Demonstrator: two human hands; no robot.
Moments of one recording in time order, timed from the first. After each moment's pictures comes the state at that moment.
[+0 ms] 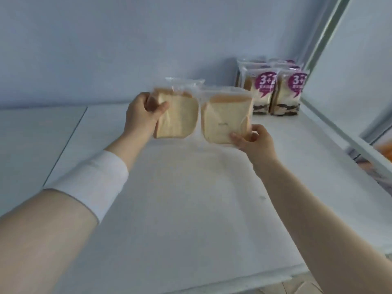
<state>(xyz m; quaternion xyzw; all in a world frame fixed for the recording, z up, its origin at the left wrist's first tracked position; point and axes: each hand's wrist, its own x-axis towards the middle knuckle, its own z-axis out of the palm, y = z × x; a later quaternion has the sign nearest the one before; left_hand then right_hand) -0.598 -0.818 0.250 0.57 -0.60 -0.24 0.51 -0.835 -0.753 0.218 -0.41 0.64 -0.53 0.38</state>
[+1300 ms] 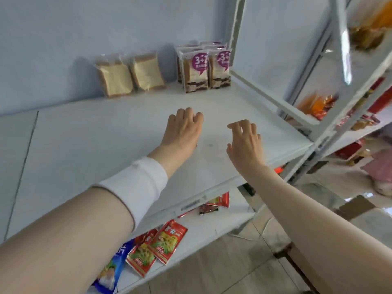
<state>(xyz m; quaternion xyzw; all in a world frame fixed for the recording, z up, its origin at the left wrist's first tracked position) -0.710 -0.667 0.263 0.42 -0.90 0.11 0.07 -0.850 -0.600 0.222 -0.57 0.80 -0.18 -0.06</state>
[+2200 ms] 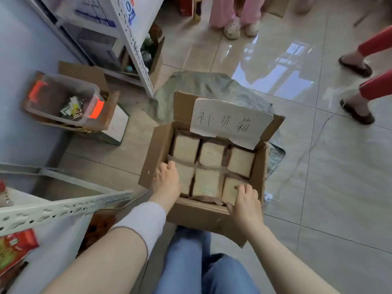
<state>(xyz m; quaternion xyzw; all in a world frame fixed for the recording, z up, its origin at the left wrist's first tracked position) -1.273 -0.371 -0.164 0.26 -0.91 -0.17 -0.28 -1.283 -0.168 -0.154 -0.04 0.95 -0.05 0.32</state>
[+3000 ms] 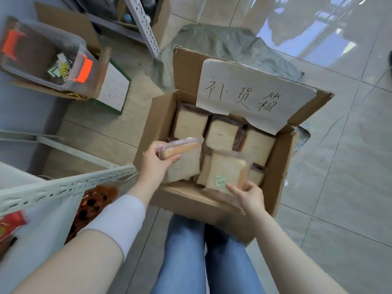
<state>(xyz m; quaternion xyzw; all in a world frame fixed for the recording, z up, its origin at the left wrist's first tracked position) -1.282 -0.398 -0.244 0.42 -0.76 -0.49 -0.08 -1.310 -0.159 -0.267 0.29 0.79 -0.38 0.39</state>
